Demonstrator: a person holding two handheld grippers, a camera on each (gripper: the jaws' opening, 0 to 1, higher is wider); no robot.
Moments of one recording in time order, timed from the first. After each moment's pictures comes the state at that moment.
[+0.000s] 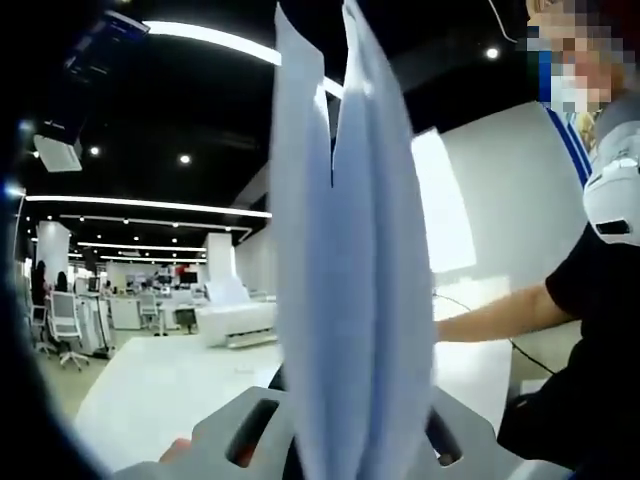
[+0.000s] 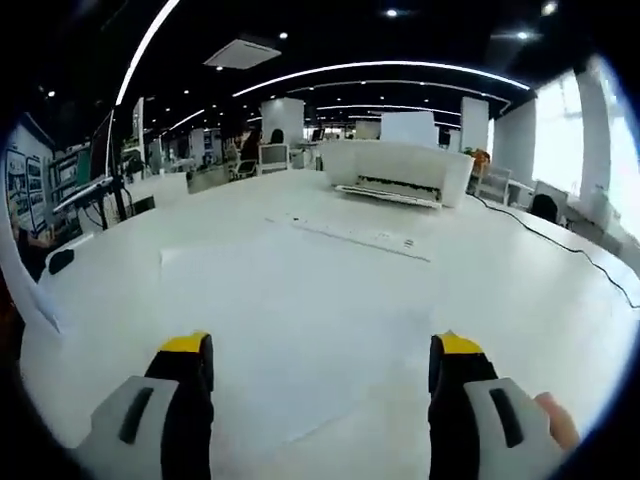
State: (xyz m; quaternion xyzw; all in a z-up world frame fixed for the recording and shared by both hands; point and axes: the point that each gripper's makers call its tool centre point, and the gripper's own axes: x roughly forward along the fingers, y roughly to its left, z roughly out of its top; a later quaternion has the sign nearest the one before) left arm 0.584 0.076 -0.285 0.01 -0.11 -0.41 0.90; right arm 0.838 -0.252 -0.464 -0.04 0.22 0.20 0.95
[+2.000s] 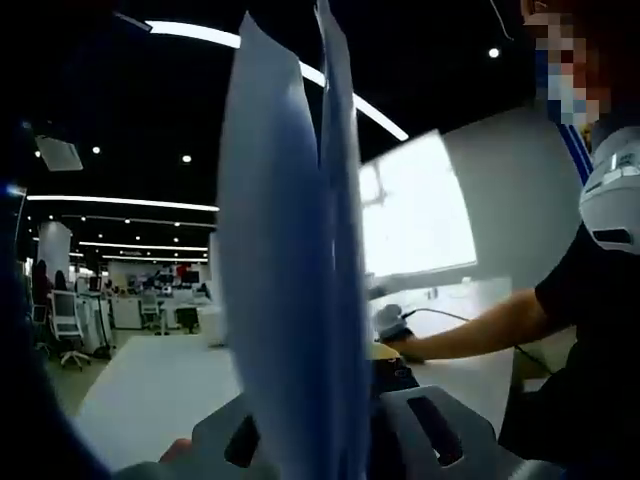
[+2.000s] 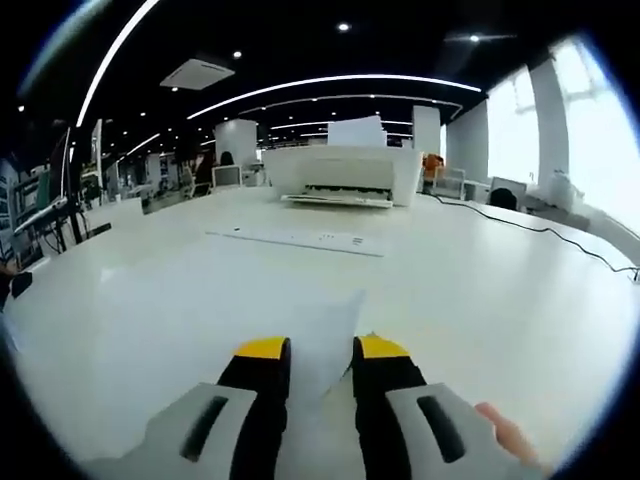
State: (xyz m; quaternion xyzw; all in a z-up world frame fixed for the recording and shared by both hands) left arm 0.586 0.078 -0.286 0.01 -0.11 -0.41 0.91; right arm 0.867 -0.274 -0.485 -0.02 0.19 0.12 0.97
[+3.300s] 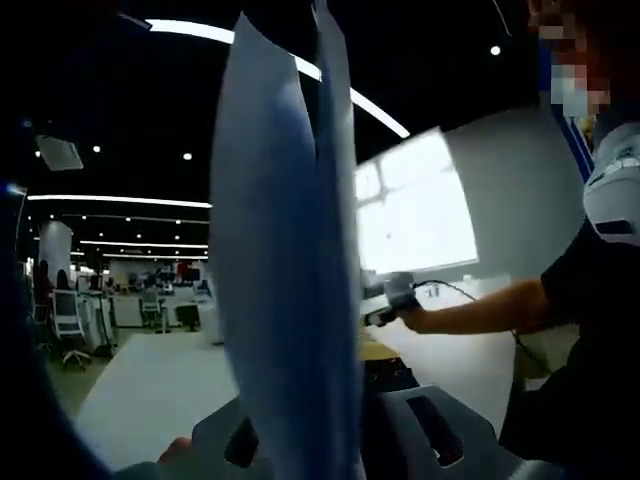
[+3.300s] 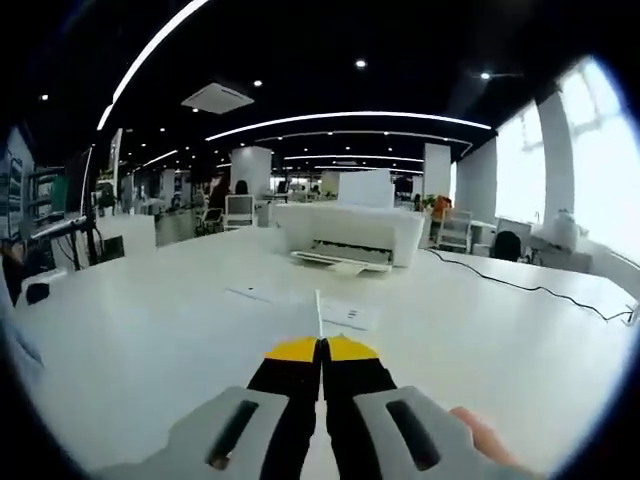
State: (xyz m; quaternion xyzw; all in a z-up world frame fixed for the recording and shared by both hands) left arm 0.589 0.077 -0.287 0.01 -0.11 -0.41 0.91; right arm 0.856 -0.287 -0.376 -0.04 0.11 0.15 0.98
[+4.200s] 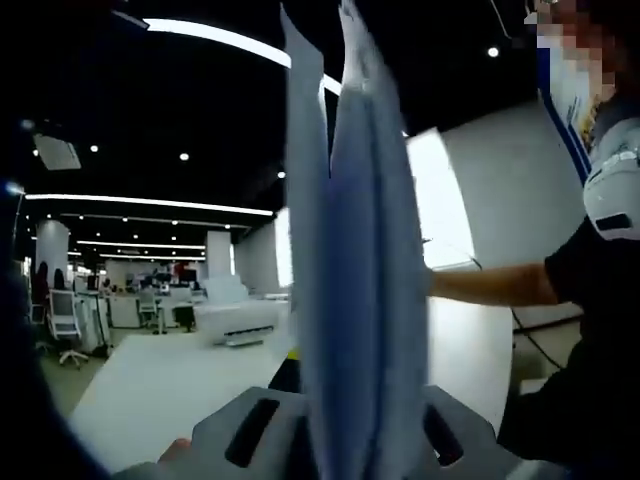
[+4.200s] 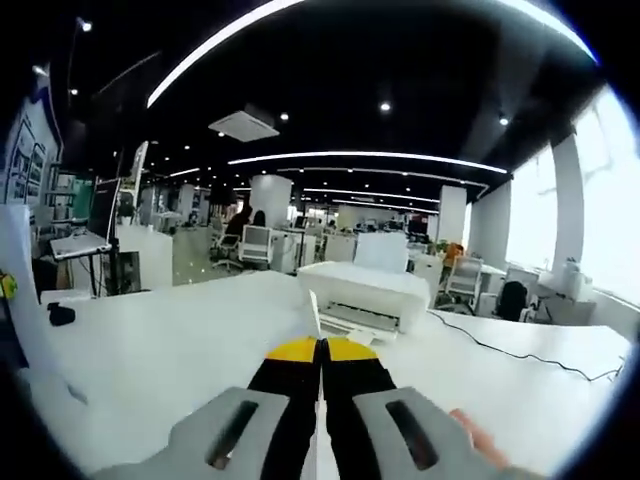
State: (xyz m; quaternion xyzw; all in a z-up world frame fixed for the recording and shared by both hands) left arm 0.585 0.070 -0.287 0.01 -0.11 -0.41 0.90; right arm 0.807 -0.252 -0.259 -0.07 0.04 0.18 0.98
